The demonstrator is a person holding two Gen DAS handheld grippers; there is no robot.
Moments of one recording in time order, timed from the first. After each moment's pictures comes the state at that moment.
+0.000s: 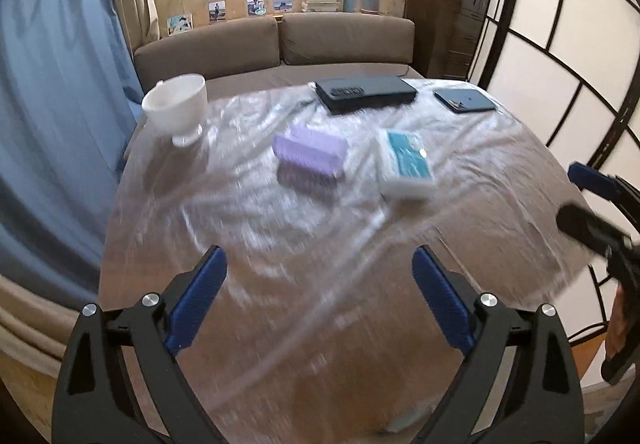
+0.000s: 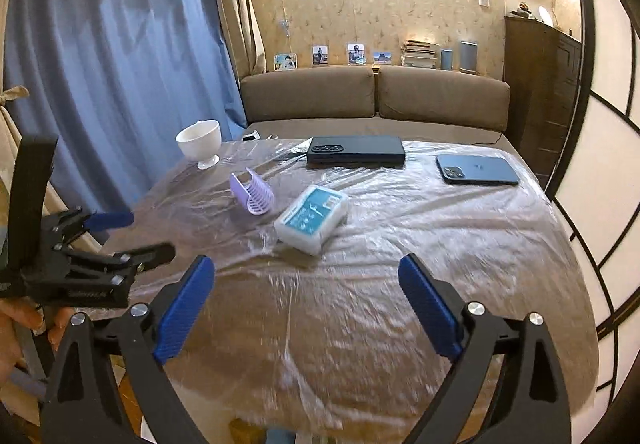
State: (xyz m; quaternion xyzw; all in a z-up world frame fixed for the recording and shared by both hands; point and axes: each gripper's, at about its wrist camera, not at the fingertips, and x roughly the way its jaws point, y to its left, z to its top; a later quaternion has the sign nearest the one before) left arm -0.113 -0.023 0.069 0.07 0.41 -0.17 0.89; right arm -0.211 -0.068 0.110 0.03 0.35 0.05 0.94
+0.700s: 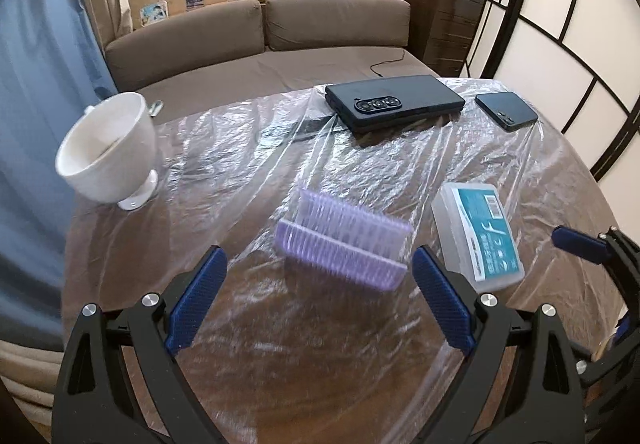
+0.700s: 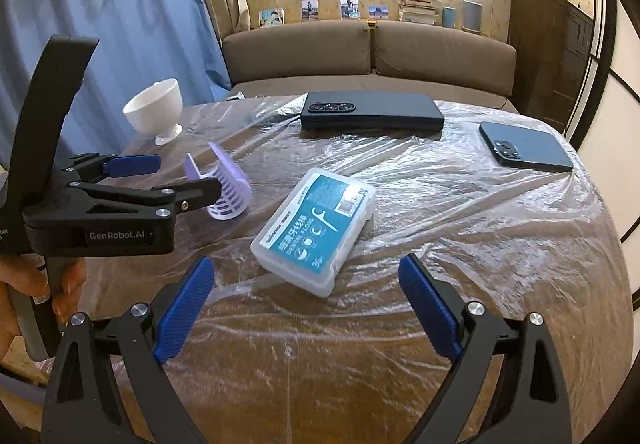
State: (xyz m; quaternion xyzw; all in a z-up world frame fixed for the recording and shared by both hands) left arm 0.012 -0.045 0.030 0.08 0.44 -0.21 0.87; right arm -0.103 -0.053 0.044 0.04 0.42 0.02 0.90
